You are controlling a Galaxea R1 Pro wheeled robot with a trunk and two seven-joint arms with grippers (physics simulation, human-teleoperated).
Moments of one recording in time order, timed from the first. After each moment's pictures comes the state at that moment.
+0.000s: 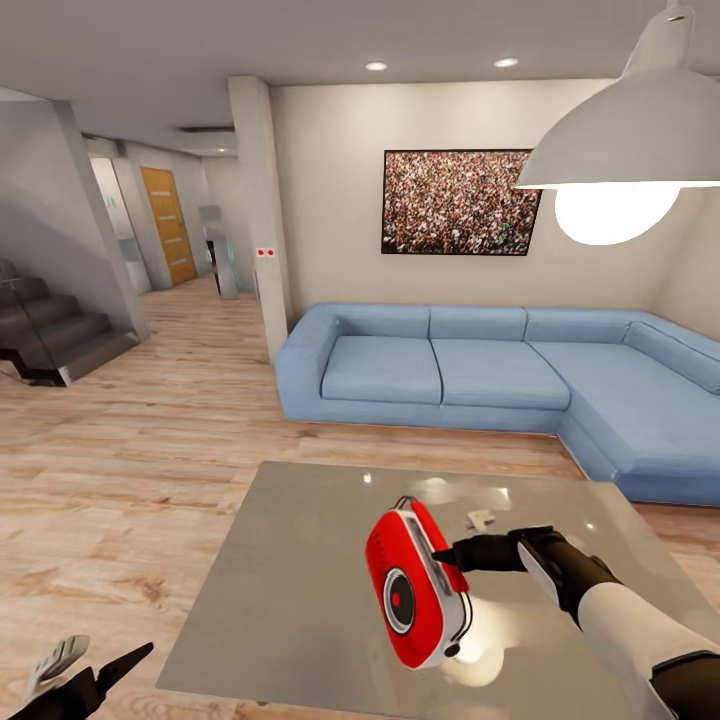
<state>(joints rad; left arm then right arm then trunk) 0.04 0.14 0.67 -1.32 0.22 0.77 -0.90 -0.80 -0.18 0.31 -0.37 -0.18 0.40 0.69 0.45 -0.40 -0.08</state>
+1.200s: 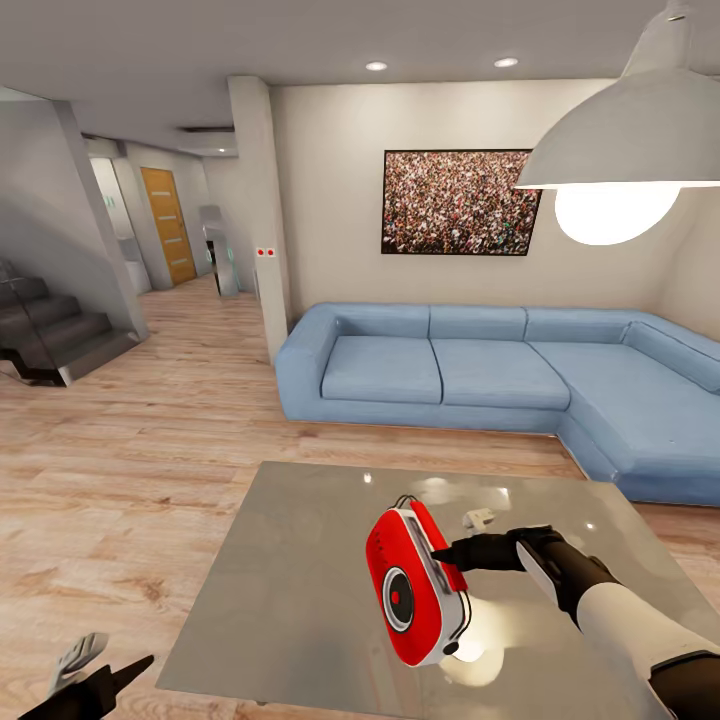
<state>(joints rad) 0.04 0.15 0.61 -1.32 0.21 0.77 -0.94 -0.80 -0.17 0.31 -0.38 -0.18 0.39 0.68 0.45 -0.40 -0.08</state>
